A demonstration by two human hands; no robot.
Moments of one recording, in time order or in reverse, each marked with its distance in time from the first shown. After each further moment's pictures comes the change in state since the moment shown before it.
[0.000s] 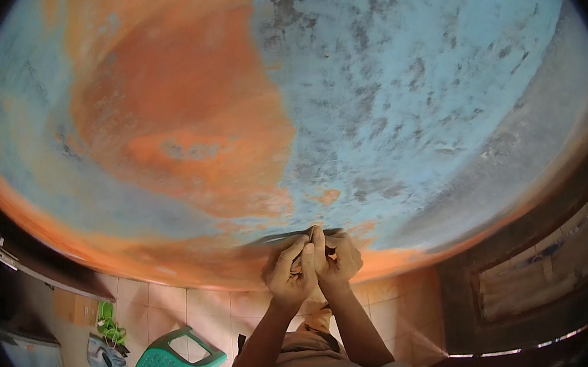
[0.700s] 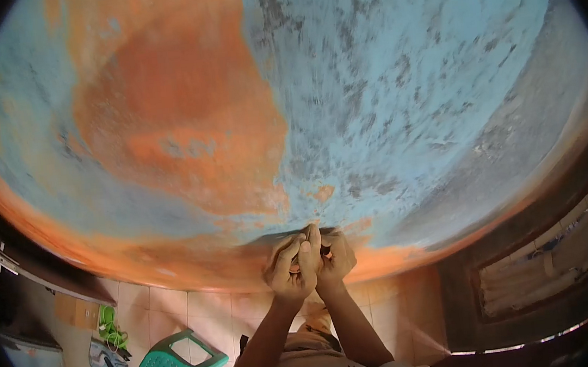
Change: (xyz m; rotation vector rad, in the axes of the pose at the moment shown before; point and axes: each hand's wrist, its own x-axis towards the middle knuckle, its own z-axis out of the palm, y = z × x) left_hand 0.001 0.002 0.001 -0.074 0.000 -0.032; right_hand -0.006 -0.005 0.005 -0.005 0.015 0.048
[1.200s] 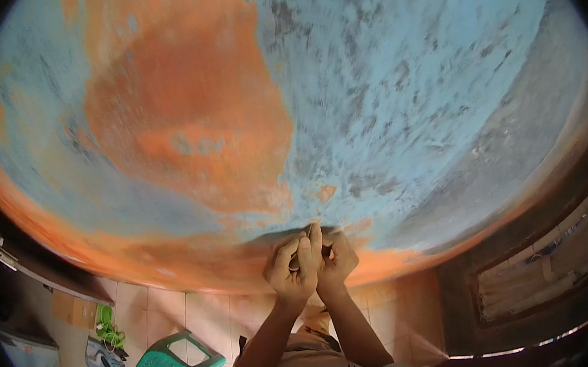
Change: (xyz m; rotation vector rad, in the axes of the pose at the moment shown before) left_hand -0.003 0.006 0.004 -0.041 0.022 -0.096; right_hand 0.003 -0.012 -0.008 0.075 -0.024 0.134
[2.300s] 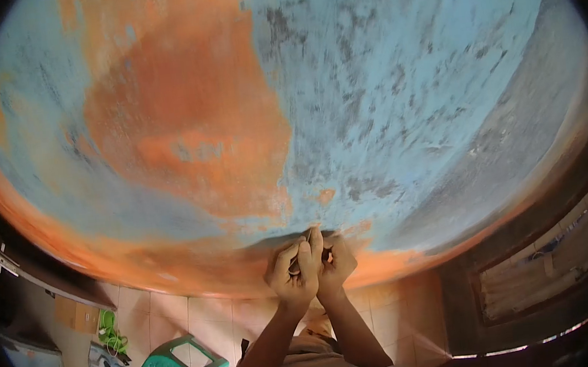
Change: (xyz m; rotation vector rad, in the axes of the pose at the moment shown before) left_hand 0.000 0.001 0.002 0.004 0.025 0.006; right_hand -0.004 0.013 0.008 -0.010 0.023 0.000
